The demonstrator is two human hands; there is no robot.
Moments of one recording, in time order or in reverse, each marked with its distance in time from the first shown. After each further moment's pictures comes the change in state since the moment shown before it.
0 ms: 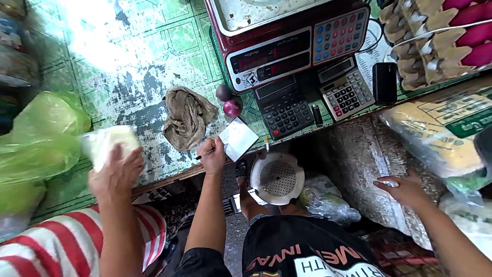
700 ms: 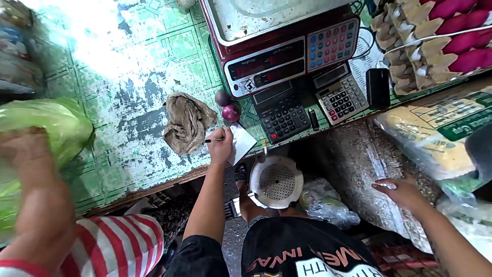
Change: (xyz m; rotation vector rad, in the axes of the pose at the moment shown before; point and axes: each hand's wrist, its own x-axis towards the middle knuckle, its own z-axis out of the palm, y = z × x) left_hand 0.037 0.026 0.032 -0.100 -0.140 0.073; right_hand 0.001 -0.001 -0.006 0.016 -0.008 -0.001
